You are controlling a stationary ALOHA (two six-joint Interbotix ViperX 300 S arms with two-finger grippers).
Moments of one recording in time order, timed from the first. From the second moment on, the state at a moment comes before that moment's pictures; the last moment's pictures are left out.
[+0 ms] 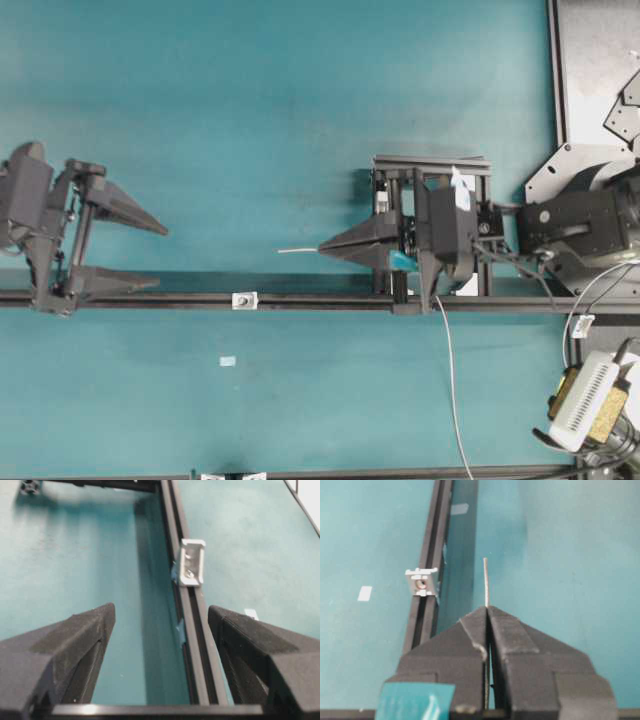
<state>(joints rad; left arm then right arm) -0.20 0.01 1.11 -0.04 -0.86 -0.13 0.29 -0.12 1.12 0.39 -0.72 -0.03</state>
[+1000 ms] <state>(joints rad) -0.27 0.31 0.93 -0.04 -1.02 -0.12 0.61 0.20 1.02 0.78 -1.04 -0.22</state>
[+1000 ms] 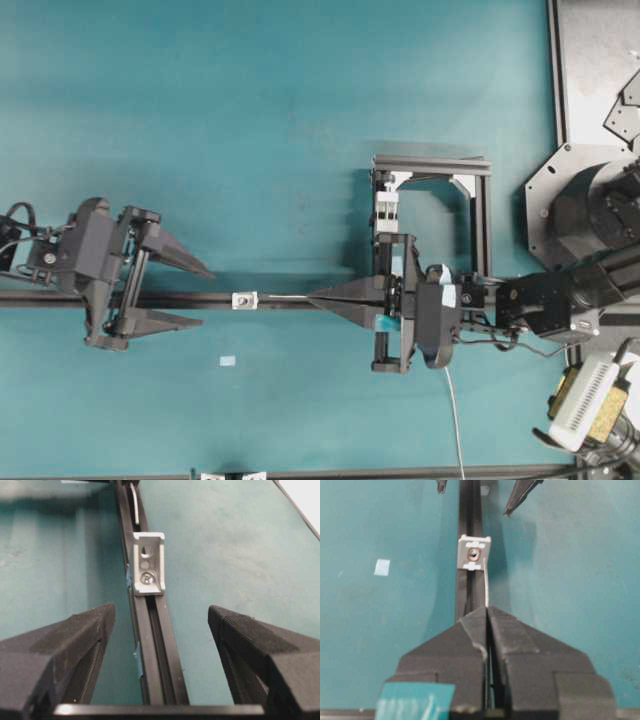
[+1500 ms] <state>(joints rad) -0.27 0.35 0.87 -0.05 -1.02 -0.12 0.63 0.28 1.00 0.82 -1.13 -0.23</state>
